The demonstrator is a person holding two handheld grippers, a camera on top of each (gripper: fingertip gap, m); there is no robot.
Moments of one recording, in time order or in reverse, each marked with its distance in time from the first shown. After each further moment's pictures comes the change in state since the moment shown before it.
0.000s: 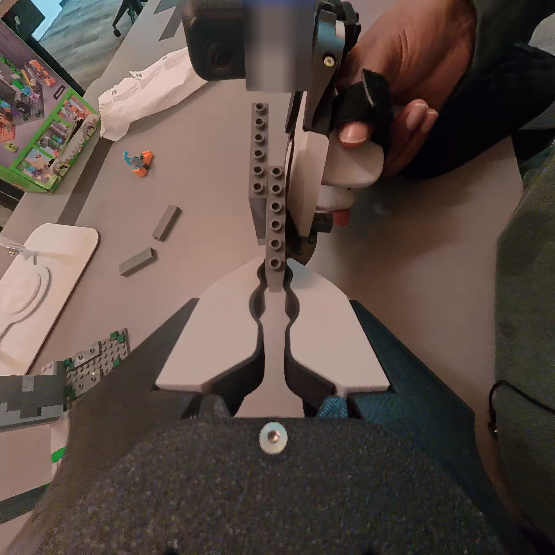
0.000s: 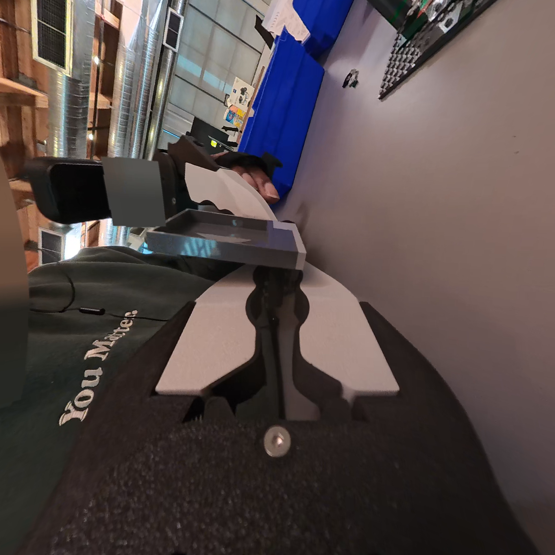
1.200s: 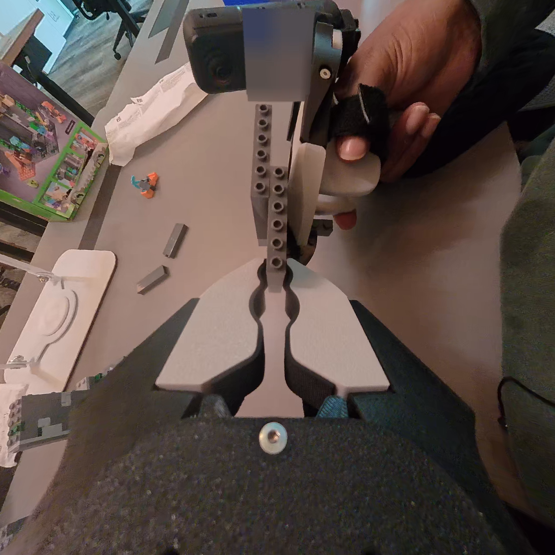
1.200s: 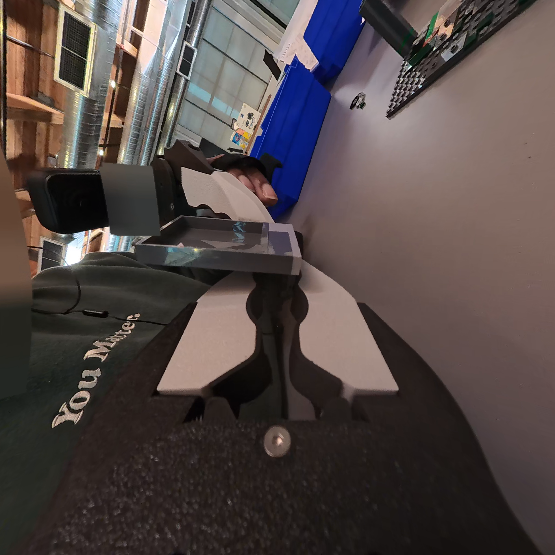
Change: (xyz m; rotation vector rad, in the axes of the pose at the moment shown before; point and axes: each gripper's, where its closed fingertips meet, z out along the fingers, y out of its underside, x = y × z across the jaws) left arm 0.003 -0.012 -0.002 -0.008 -0.006 0.107; right arm -0.009 0.001 -0.002 0.075 -0.008 -0.026
